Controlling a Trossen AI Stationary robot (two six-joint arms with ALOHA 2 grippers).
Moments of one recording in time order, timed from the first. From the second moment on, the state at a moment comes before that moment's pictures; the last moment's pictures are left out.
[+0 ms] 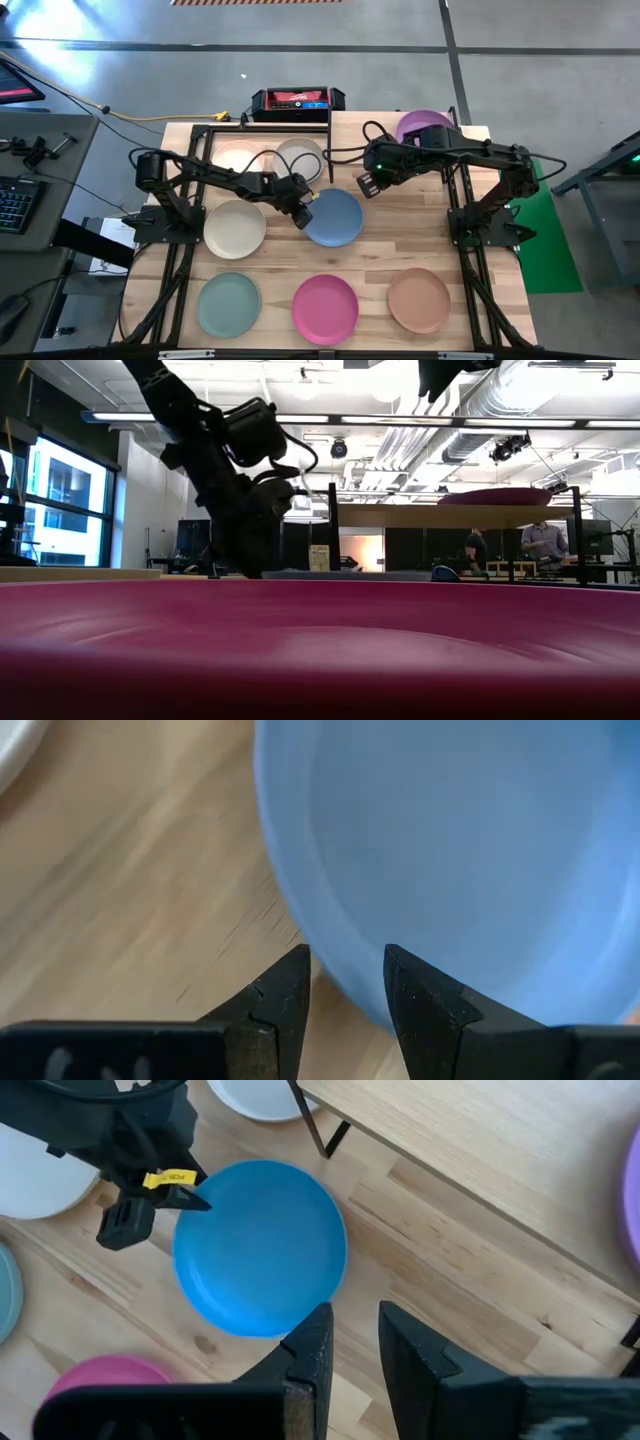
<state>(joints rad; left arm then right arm) 0.16 1.73 0.85 -0.11 0.08 -0.58 -0.03 1.60 1.86 -1.49 0.23 0.93</state>
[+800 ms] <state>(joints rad) 0.16 1.73 0.85 -0.09 0.08 -0.57 -0.03 1.60 1.86 -1.49 0.24 0.92</state>
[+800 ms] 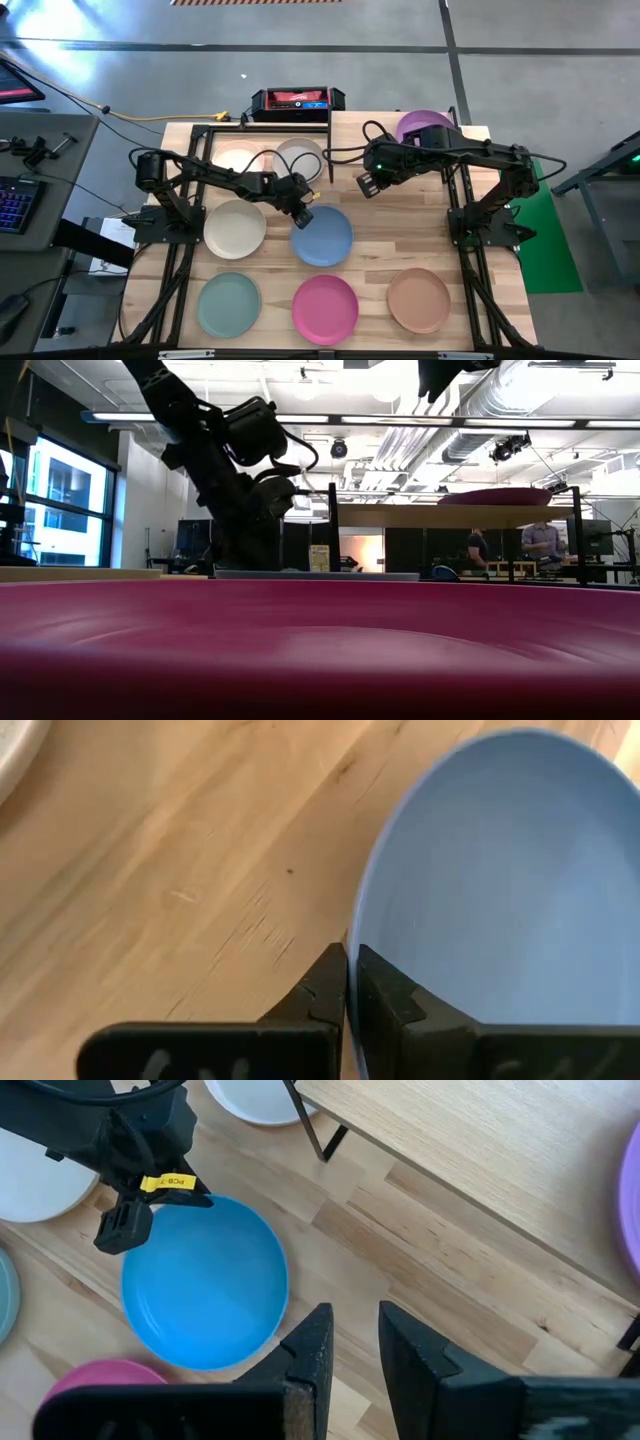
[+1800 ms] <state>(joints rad) 0.16 1.38 0.85 -0.21 0.06 -0.53 -0.03 1.60 1.86 -1.49 0.23 0.83</state>
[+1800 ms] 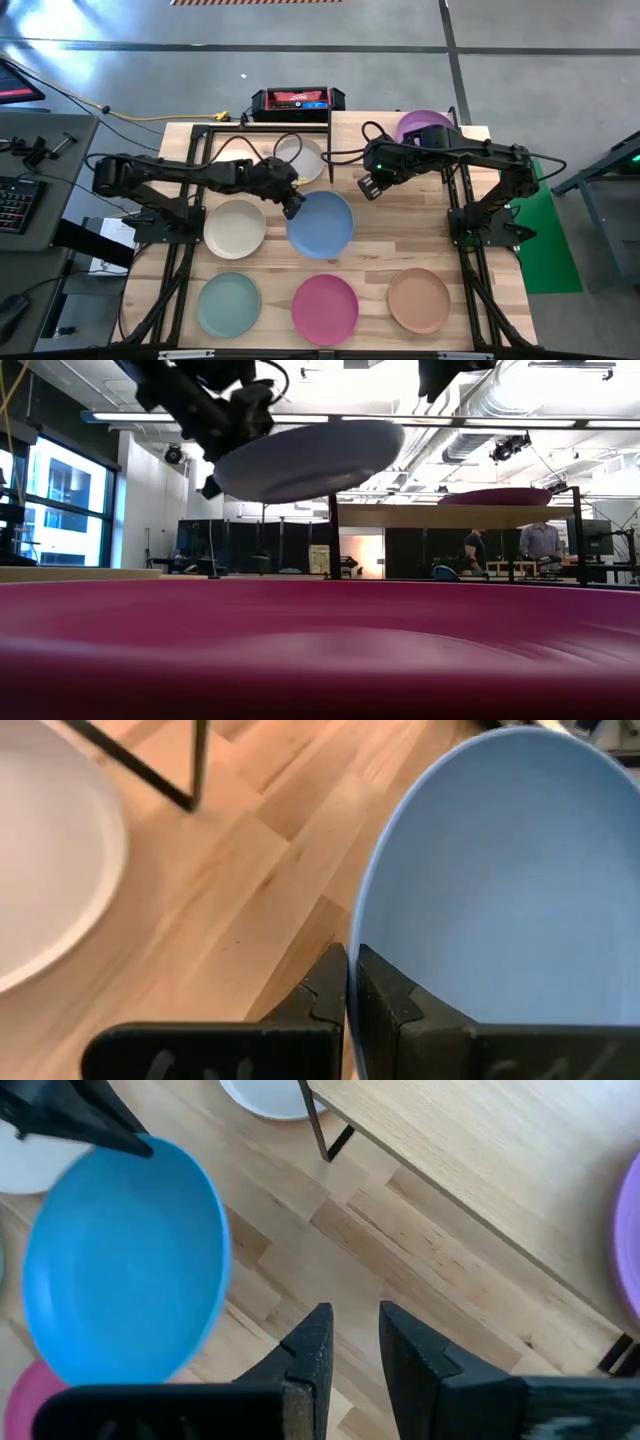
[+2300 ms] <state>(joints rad) 0.16 1.25 0.93 -0.46 -0.01 -0.44 -0.04 1.60 1.86 -1.24 0.24 0.75</state>
